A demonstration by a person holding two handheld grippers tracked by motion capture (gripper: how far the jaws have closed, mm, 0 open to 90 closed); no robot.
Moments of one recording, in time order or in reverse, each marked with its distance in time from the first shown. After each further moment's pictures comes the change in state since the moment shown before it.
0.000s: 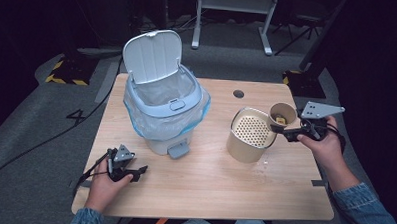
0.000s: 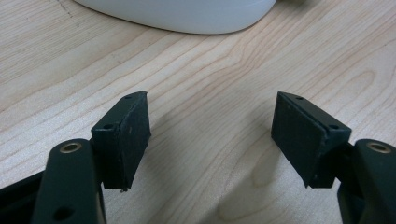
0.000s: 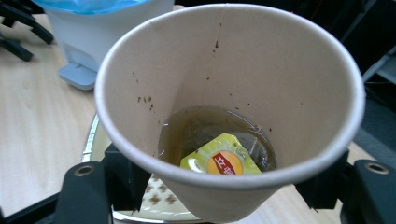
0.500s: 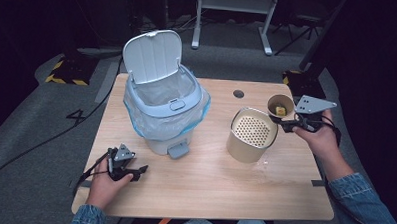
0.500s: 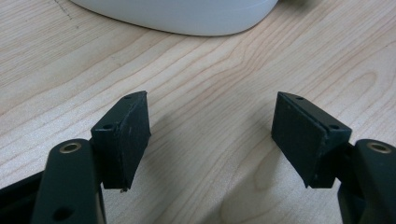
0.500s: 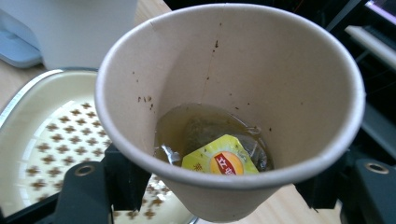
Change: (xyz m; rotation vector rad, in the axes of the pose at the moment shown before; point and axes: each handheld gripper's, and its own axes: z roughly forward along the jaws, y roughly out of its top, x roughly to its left) left arm 0.001 0.001 0.001 0.002 -0.004 -0.001; right arm -0.015 0.009 0.015 0.033 -0.132 -0.187
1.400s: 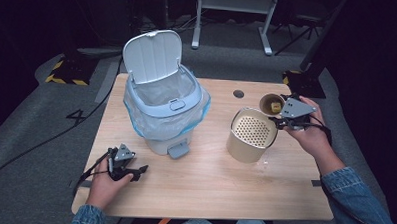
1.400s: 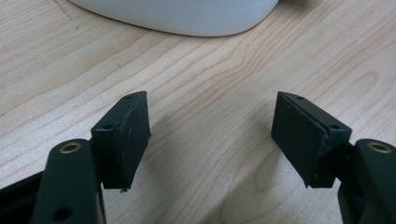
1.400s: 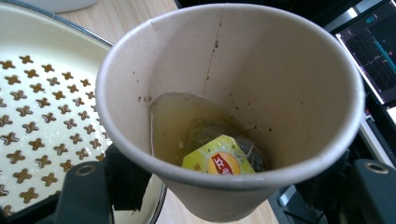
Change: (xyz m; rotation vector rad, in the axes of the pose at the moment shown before) left arm 0.000 0.000 0.000 0.000 0.000 0.002; right arm 0.008 0.007 0.024 0.086 -0.106 -0.282
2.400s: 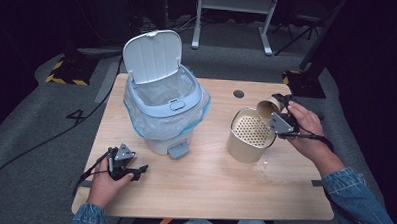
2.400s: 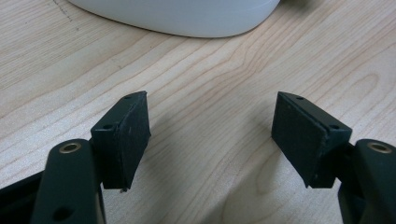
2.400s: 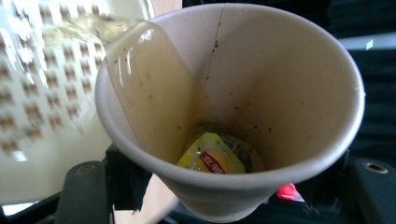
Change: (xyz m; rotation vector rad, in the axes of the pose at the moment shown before) left arm 0.001 0.001 0.001 0.000 0.000 0.002; right arm 0.025 0.014 0.004 0.230 -0.198 -0.615
